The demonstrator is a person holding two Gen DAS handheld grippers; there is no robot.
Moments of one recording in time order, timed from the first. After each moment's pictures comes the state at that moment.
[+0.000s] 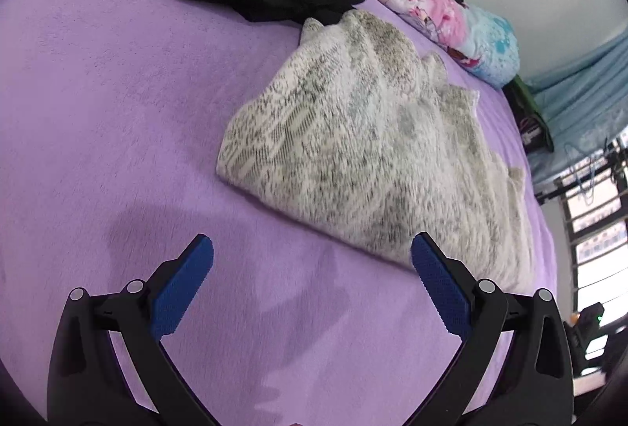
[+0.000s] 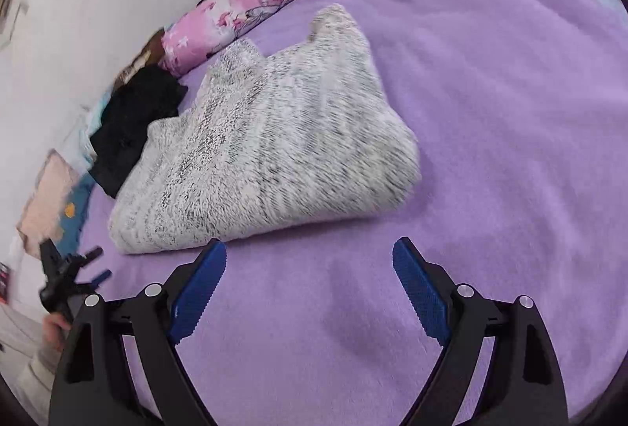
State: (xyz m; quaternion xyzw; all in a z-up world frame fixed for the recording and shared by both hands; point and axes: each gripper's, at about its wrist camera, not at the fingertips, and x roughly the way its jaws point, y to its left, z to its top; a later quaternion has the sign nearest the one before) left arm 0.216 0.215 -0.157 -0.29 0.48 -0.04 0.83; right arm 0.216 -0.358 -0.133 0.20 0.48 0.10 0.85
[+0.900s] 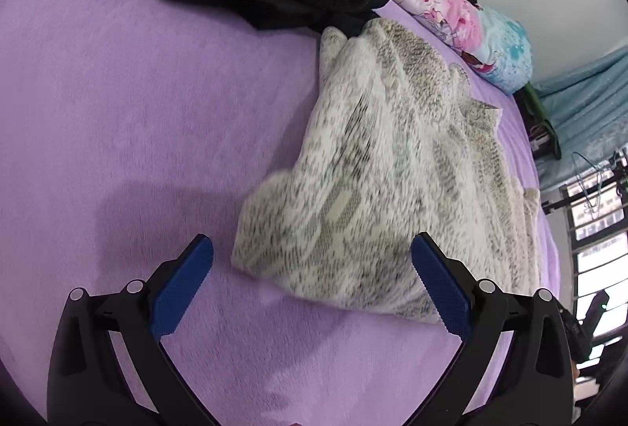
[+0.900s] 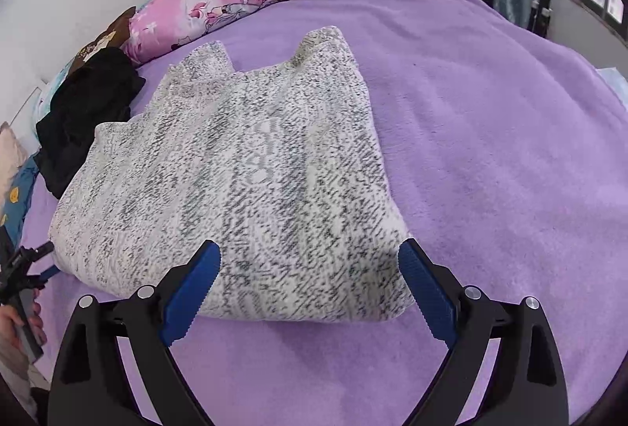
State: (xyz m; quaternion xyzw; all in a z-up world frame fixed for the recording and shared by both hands) left arm 0.274 0.243 -0.172 -0.28 0.50 -0.04 0.82; right arm 0.285 -0.345 -0.124 0.11 0.49 0.04 0.87
